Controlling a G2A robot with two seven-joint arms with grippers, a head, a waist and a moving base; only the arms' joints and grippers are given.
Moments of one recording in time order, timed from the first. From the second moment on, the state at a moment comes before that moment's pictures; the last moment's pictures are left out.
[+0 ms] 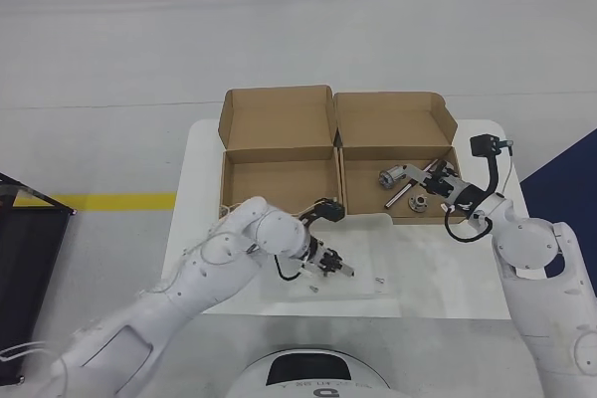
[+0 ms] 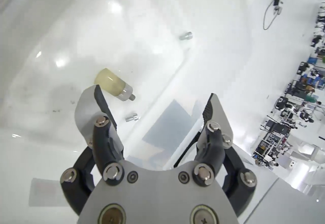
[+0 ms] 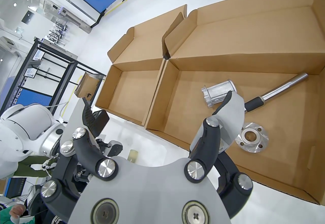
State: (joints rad) left arm 0.93 -1.34 -0.63 -1.42 0.49 0.08 -1.18; right arm -1.50 -1.03 1.61 -1.76 -0.35 -0.22 0.64
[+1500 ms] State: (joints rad) left arm 0.84 -1.45 -0.56 -1.29 0.57 0.20 -1.04; right arm -1.50 -1.03 1.61 -1.76 -0.35 -0.22 0.64
